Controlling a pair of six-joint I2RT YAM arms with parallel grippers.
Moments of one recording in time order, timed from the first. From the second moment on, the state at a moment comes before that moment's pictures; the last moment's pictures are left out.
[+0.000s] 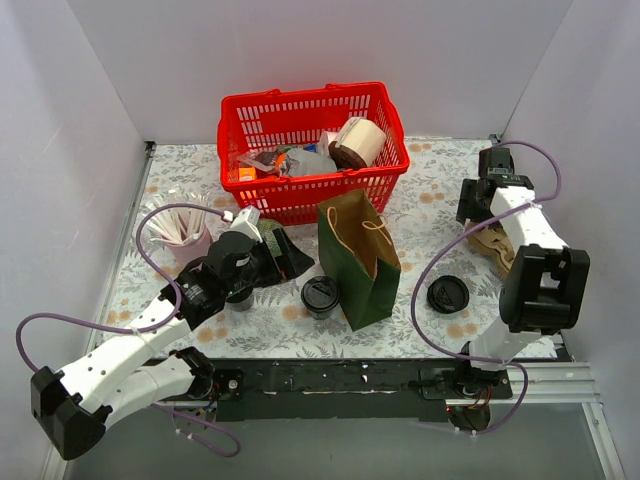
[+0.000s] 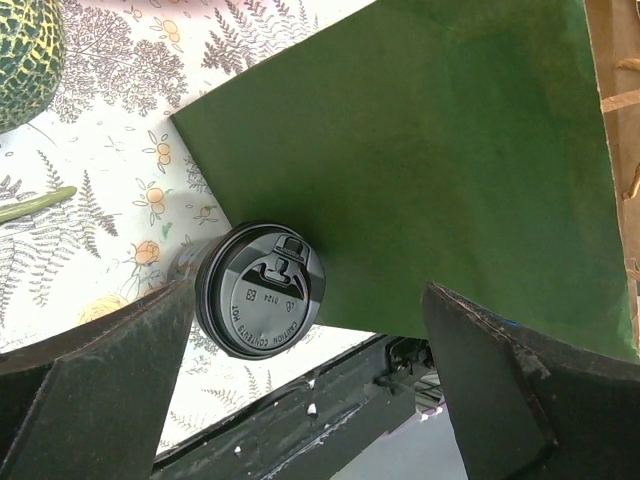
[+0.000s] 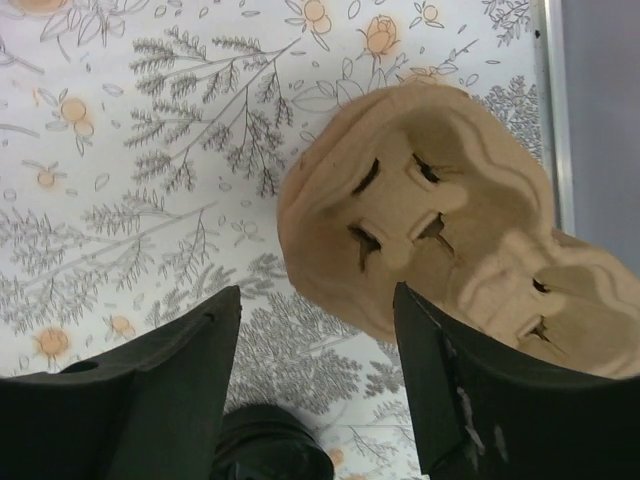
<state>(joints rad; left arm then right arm) -0.74 0.87 0.76 -0.36 -0.02 -0.90 -0.05 1.59 1.28 -0.72 0.20 0.09</state>
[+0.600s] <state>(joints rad) -0.74 0.87 0.74 -0.32 -0.01 -0.86 -0.05 1.71 1.30 -0.66 0.27 0.20</state>
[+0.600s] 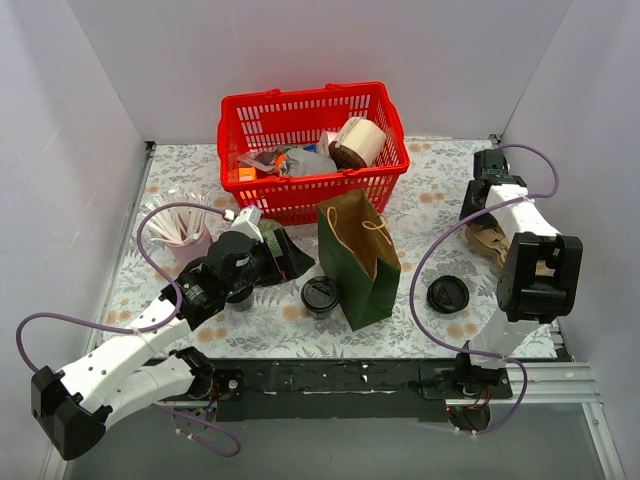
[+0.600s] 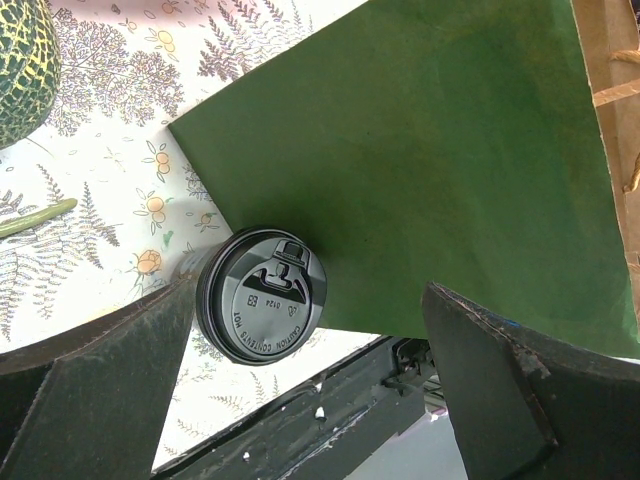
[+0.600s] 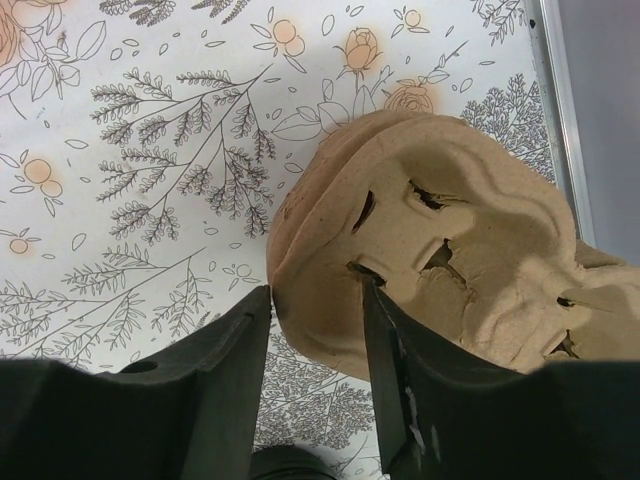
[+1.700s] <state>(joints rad) -0.74 0.87 0.72 -0.33 -0.02 -0.89 0.01 1.30 1.36 -0.74 0.29 0.18</state>
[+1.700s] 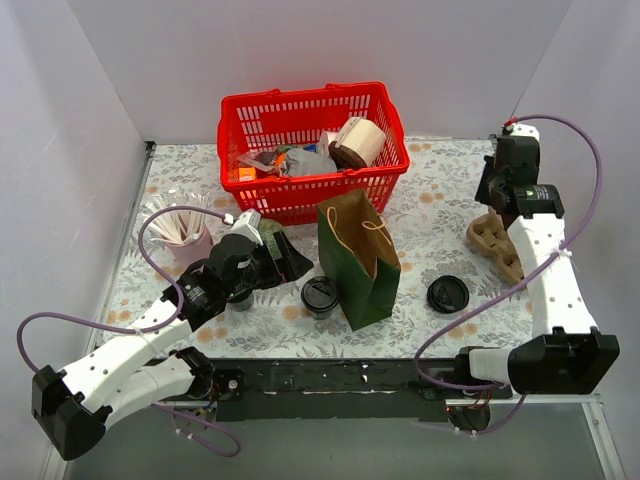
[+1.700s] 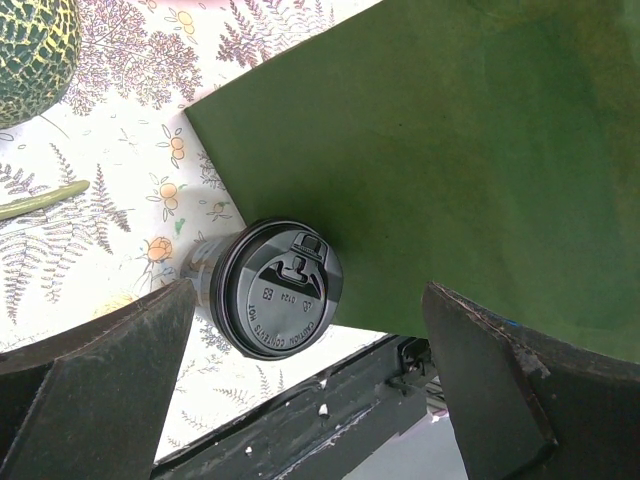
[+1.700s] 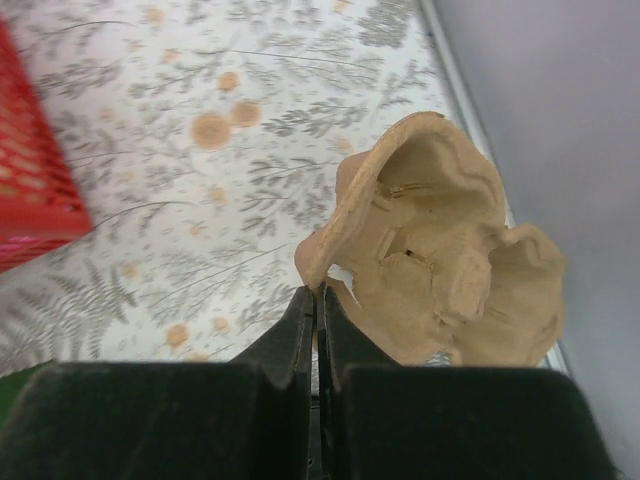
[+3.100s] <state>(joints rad) -0.74 0.83 0.73 -0.42 -0.09 -0.91 -0.03 1.45 1.33 -0.40 -0.57 -0.64</state>
